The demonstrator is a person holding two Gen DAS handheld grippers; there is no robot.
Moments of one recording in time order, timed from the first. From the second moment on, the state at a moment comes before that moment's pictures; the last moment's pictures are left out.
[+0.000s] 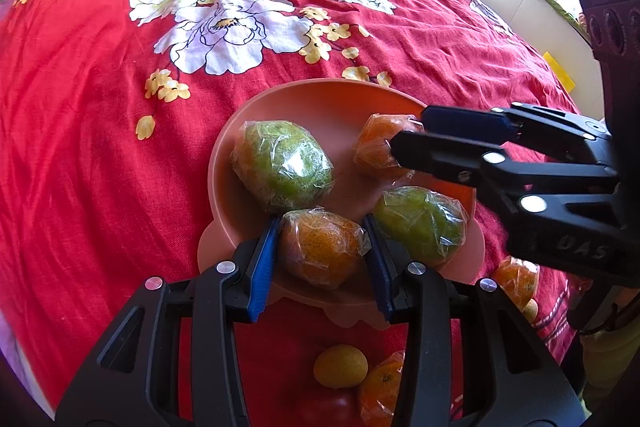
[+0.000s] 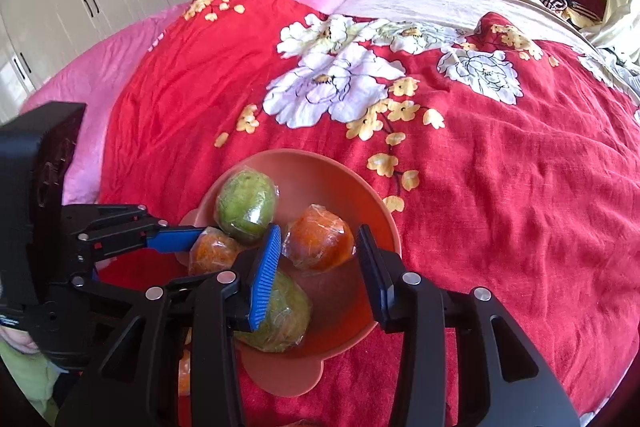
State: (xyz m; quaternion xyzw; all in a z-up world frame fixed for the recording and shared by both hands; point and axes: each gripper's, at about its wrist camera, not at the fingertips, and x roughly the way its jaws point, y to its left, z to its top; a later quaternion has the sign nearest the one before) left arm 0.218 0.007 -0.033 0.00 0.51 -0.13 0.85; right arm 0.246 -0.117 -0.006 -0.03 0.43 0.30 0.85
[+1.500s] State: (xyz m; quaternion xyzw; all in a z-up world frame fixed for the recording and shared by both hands) left arm 0.183 0.018 0.022 -0.01 0.46 -0.10 0.88; right arm 0.198 -0.149 0.050 0.00 0.37 0.29 0.88
